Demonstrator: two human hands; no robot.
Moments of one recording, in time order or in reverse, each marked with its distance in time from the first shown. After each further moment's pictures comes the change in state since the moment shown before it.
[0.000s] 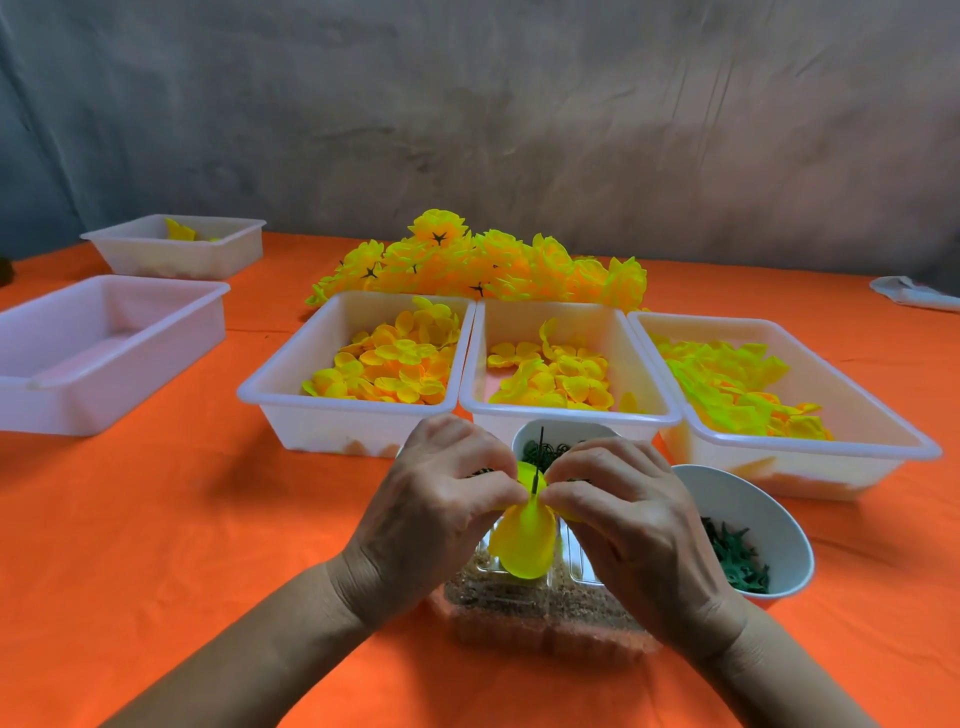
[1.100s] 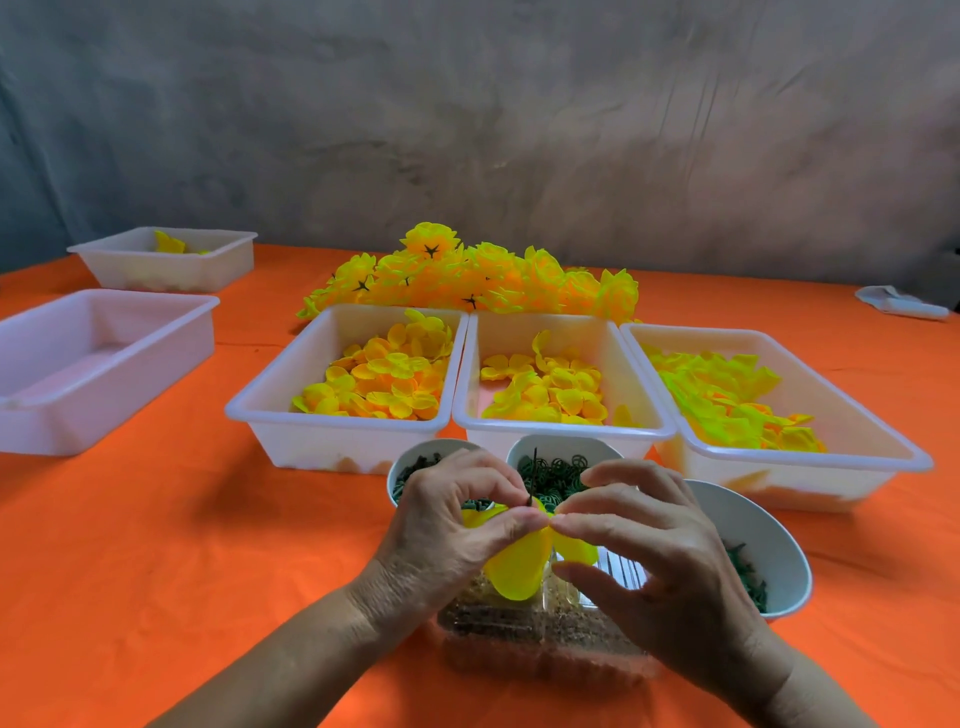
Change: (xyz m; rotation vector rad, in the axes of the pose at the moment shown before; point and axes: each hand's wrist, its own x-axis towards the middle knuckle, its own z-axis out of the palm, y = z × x) left_hand 0.002 0.003 0.021 -0.587 0.053 -0.506; right_hand -0.017 0.010 -0.012 0.115 -0.088 0.096
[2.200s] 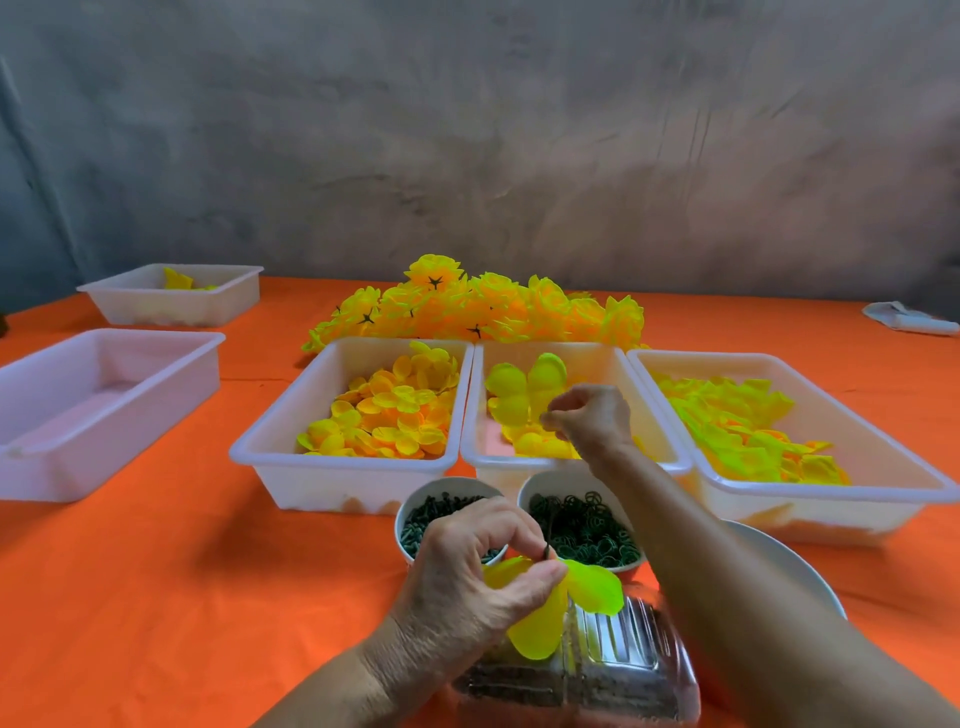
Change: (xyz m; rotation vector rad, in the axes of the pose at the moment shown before) left_hand -0.001 -0.001 0.002 -0.031 -0.070 -0.060; right_hand 0.118 0.110 0.088 0.341 0.077 1.040
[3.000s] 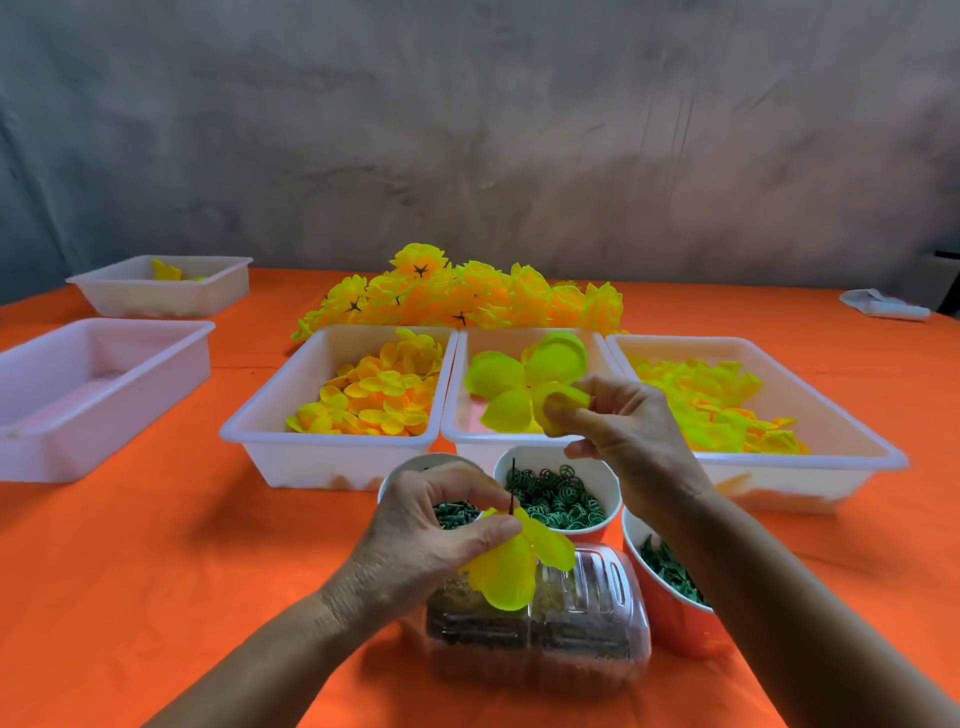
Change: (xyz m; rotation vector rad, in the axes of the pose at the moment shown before) left_hand 0.001 0.007 -0.010 -0.076 -0.022 -0.090; right_hand -0.101 -0.028 -0.071 0.504 -0.246 -0.146
